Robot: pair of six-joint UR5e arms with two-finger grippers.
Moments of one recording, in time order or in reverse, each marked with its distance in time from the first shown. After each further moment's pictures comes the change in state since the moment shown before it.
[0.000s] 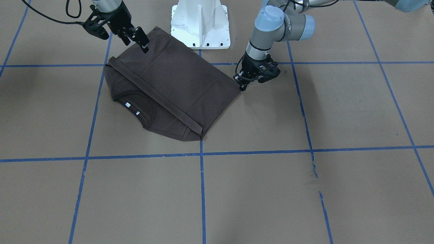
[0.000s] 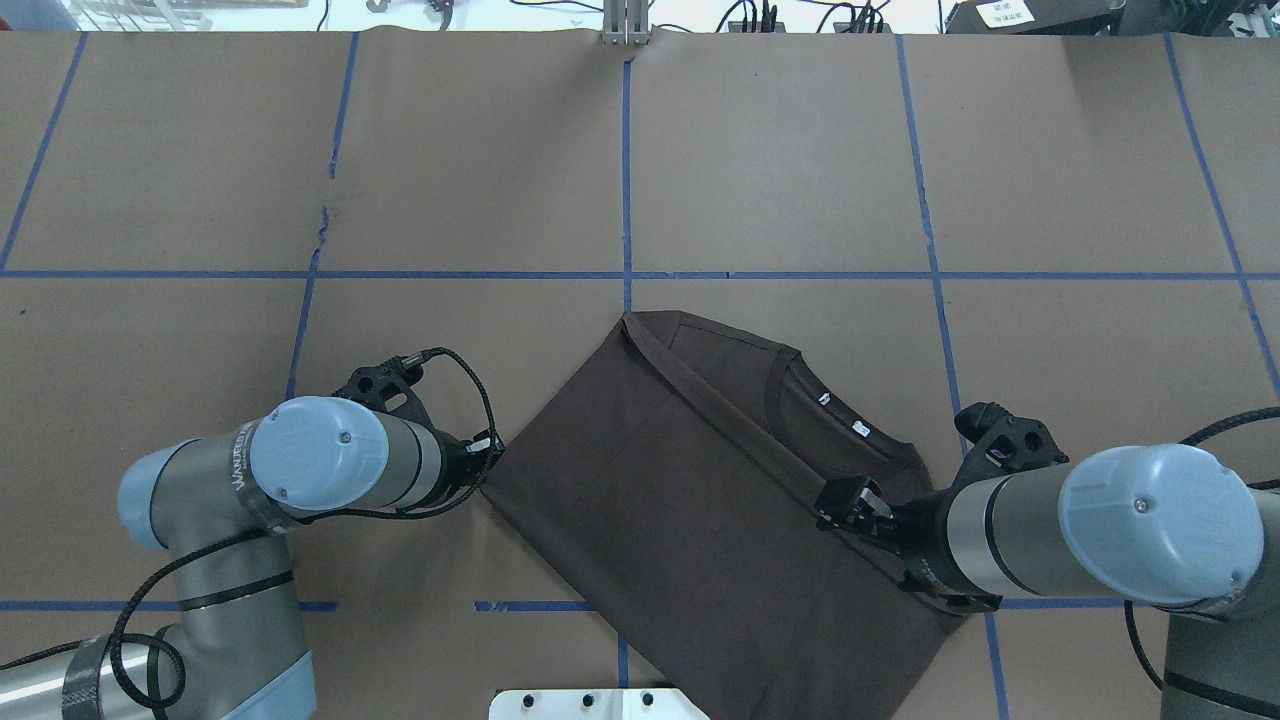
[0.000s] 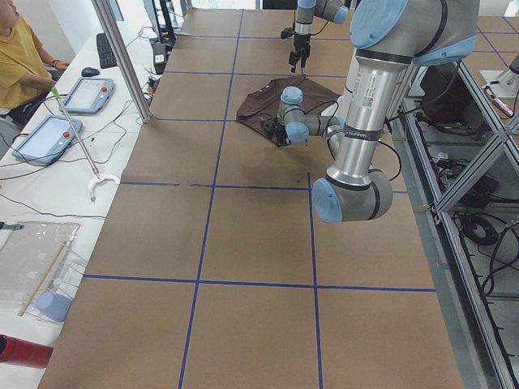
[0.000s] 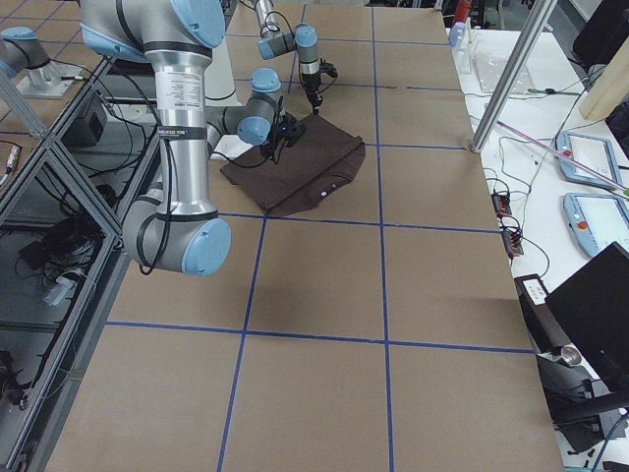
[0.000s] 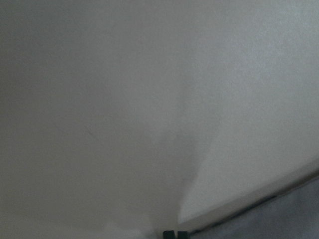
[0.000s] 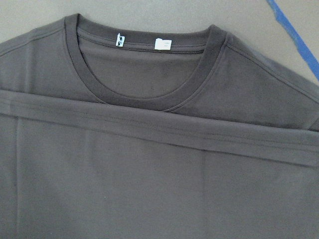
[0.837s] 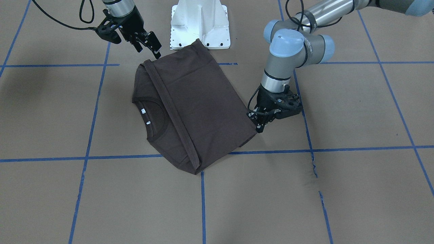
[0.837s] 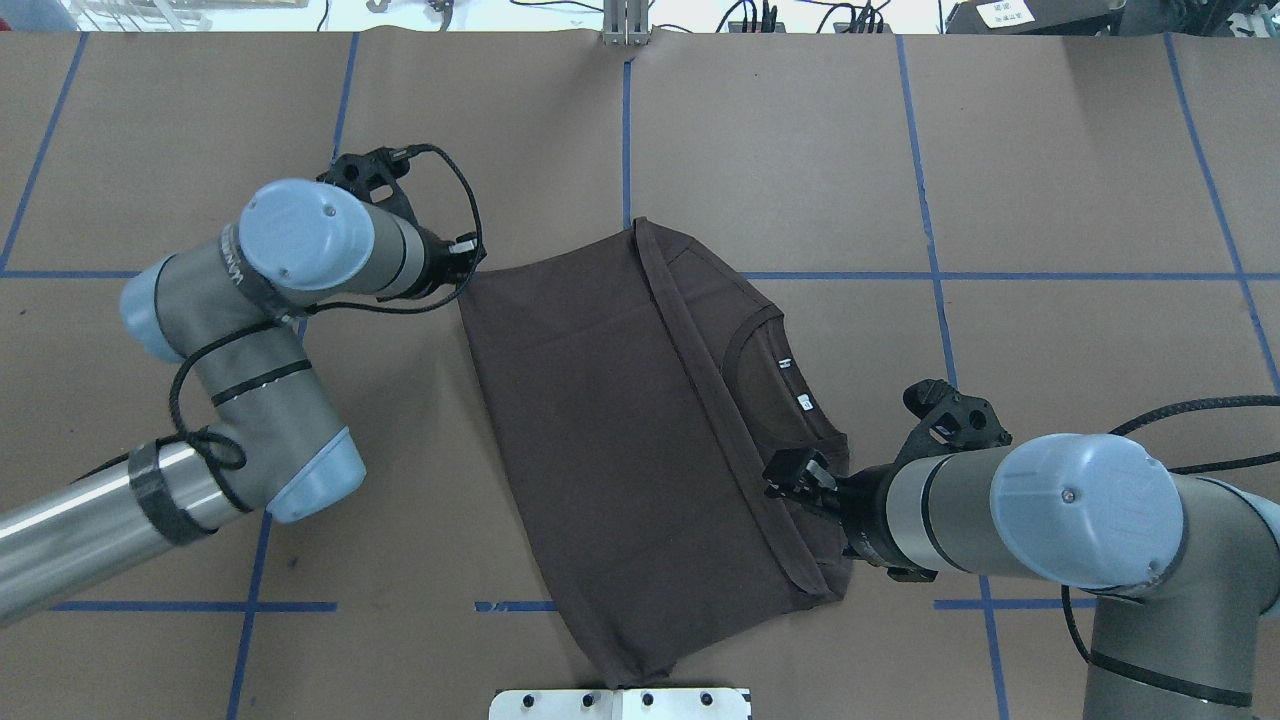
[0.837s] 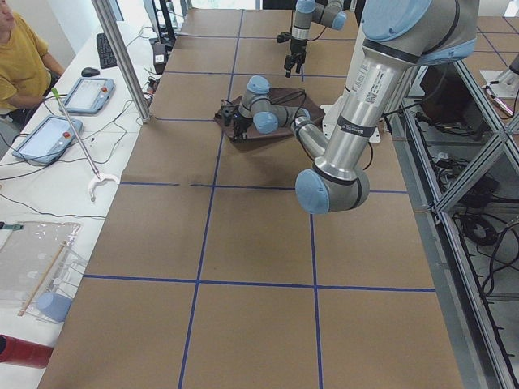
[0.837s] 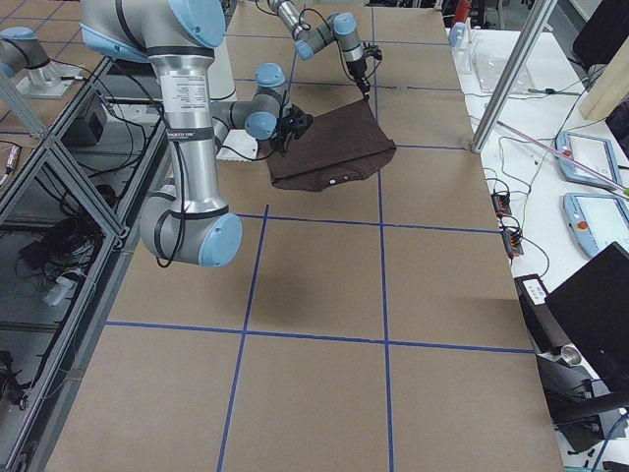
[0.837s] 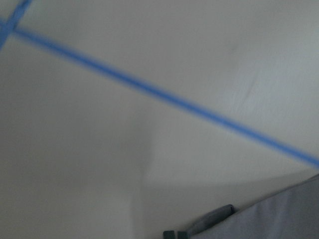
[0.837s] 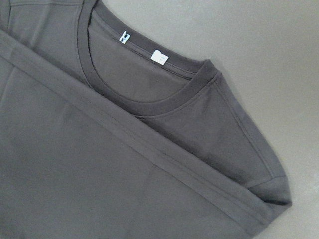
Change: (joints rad) left arm -0.297 -0.205 0.263 -0.080 0.015 0.302; right arm 0.004 0.115 -0.063 0.007 -0.065 0.012
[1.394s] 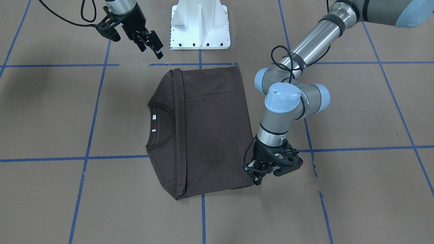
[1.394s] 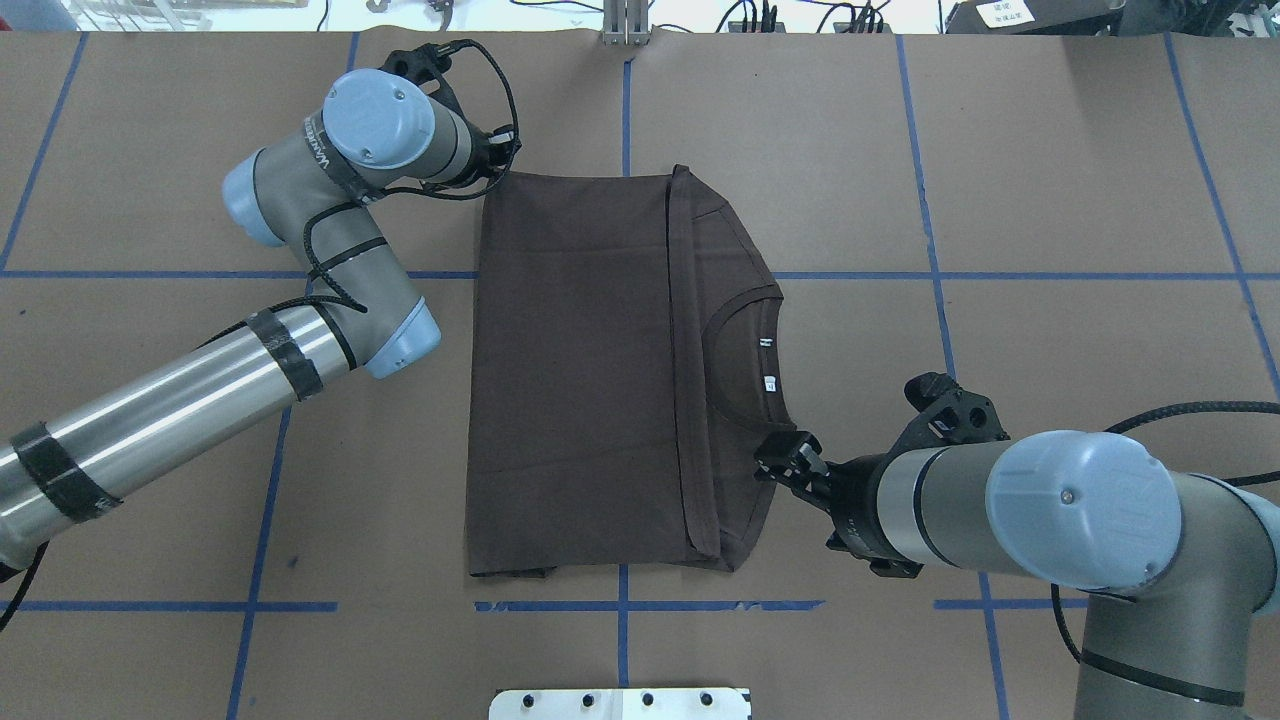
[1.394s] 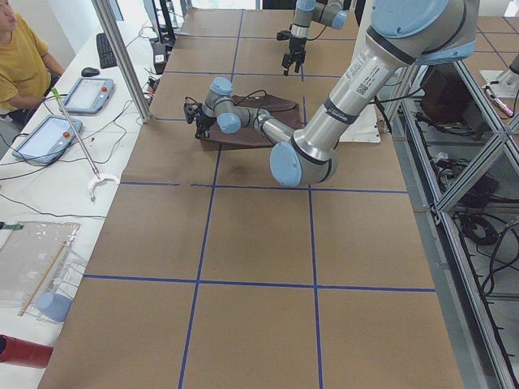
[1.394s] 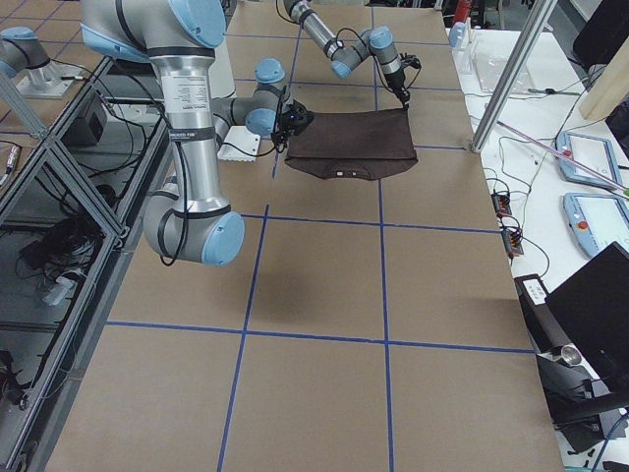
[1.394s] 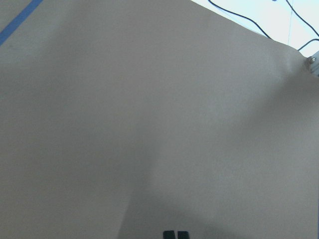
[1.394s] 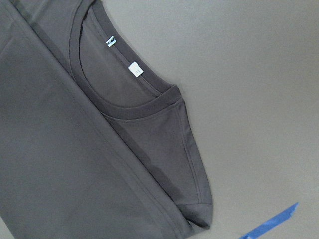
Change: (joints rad) left arm -0.094 -0.261 0.487 -0.282 0.004 0.043; right arm 0.000 0.034 -0.006 -0.002 -0.036 0.102
